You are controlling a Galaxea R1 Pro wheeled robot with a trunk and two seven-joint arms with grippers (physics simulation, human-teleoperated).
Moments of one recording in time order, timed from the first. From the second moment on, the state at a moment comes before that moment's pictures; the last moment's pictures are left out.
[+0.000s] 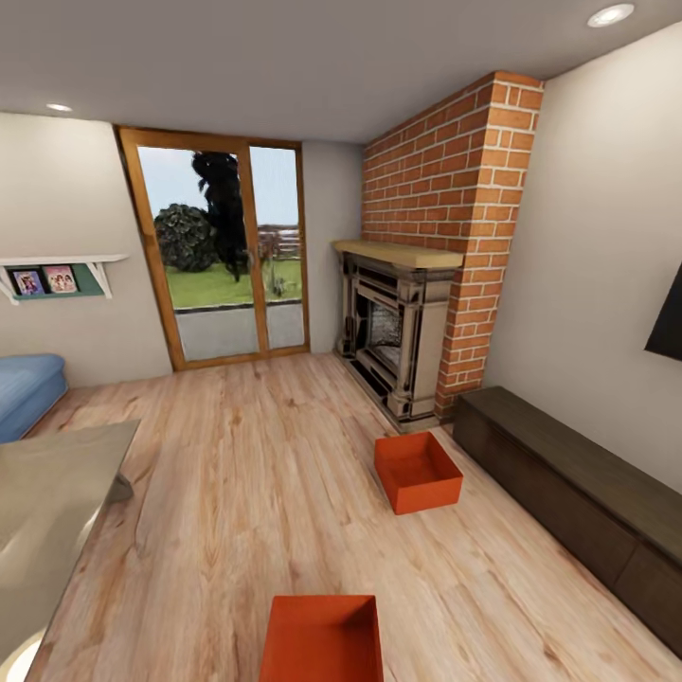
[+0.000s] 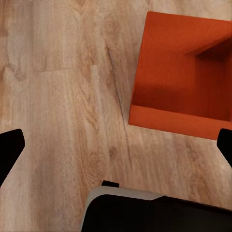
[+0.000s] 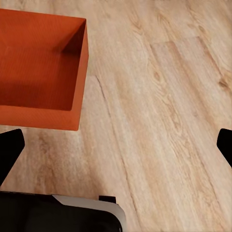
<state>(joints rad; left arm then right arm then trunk) 0.00 -0.08 -0.19 0.02 0.29 -0.86 0.14 0.05 -0.02 0.09 -0.10 0.05 -0.80 -0.10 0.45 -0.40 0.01</state>
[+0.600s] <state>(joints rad) 0.00 -0.08 -0.19 0.02 0.29 -0.86 0.14 0.05 -0.02 0.09 -0.10 0.05 -0.80 -0.10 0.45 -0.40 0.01</state>
